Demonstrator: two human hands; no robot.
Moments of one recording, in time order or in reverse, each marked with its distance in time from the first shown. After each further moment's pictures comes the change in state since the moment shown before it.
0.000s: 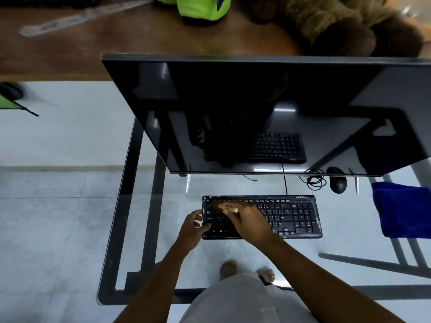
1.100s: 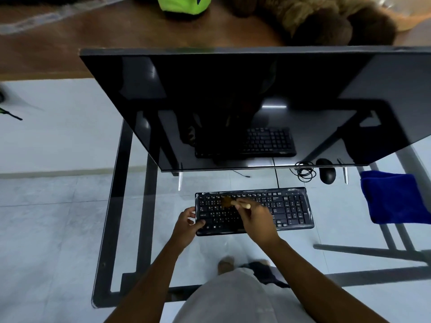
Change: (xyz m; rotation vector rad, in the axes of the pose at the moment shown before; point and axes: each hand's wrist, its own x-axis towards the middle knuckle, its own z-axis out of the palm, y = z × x) left_hand -0.009 0.010 0.000 0.013 0.010 0.011; right_hand -0.029 0.028 -0.010 0.017 0.118 0.140
